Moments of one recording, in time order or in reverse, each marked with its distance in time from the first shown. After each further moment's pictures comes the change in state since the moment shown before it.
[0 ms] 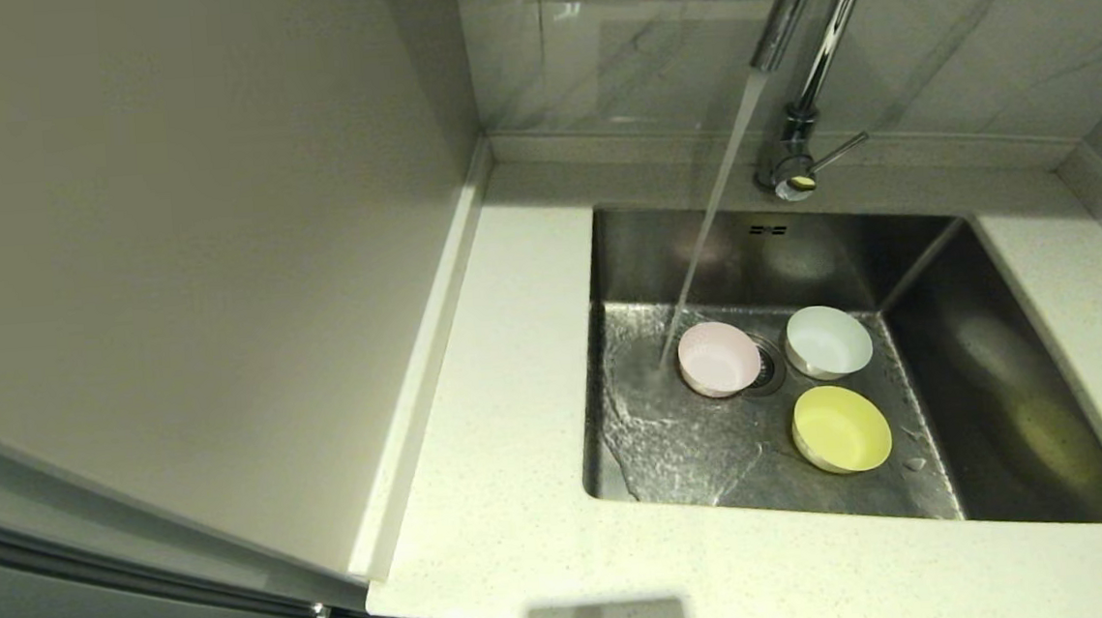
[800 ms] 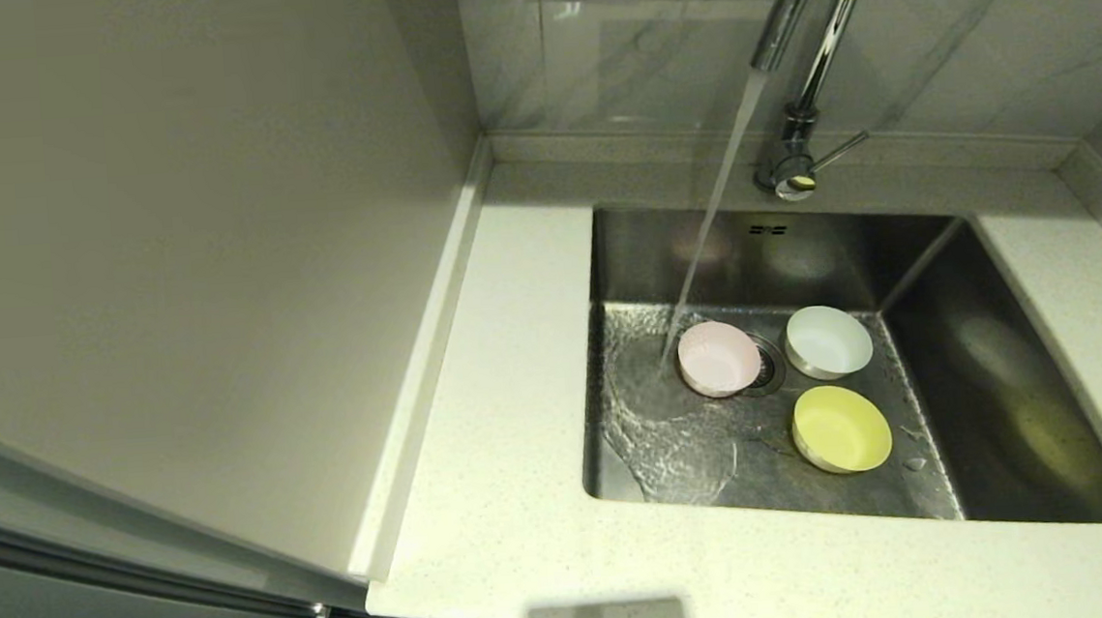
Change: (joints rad) left arm 0.000 0.000 0.000 0.000 0.000 0.000; right arm -0.061 0.308 -0.007 -0.057 0.024 -0.068
